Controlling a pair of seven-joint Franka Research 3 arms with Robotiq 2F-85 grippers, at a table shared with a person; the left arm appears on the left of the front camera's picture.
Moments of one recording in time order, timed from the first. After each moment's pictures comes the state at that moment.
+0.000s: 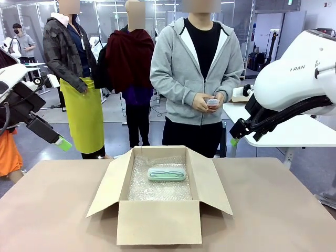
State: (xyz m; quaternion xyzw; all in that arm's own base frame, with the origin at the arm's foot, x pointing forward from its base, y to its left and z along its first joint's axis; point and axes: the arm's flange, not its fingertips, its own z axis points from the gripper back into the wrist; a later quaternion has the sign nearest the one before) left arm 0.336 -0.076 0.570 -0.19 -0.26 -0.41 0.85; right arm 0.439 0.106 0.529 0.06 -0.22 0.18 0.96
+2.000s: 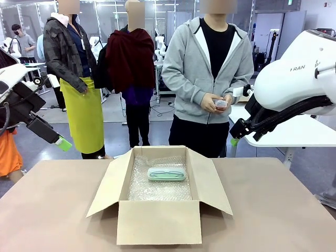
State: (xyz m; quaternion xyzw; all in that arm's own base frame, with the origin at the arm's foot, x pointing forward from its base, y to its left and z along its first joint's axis) left arm 0.336 -0.076 0.570 -0.19 -0.26 -0.41 0.85; right arm 0.439 0.106 0.529 0.06 -0.22 0.18 0.96
